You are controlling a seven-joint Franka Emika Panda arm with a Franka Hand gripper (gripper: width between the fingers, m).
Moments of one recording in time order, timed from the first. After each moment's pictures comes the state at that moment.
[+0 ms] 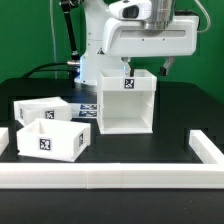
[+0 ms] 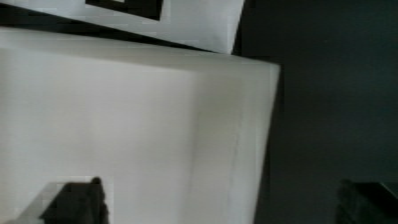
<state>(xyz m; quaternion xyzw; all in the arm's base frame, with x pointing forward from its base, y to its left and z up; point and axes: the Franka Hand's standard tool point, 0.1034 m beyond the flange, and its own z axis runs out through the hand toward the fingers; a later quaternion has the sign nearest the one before) 0.388 0.077 0.104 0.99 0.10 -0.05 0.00</state>
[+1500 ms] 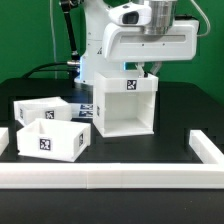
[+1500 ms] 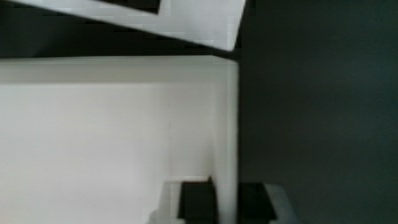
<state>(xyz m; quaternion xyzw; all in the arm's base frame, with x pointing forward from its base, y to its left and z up) 0.406 0.075 0.100 0.99 0.11 -0.06 0.00</state>
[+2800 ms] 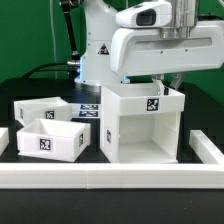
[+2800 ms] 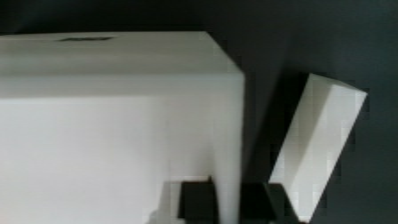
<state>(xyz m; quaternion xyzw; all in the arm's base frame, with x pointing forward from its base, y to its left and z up) 0.535 0.087 0.101 0.99 0.13 0.01 -0.02</state>
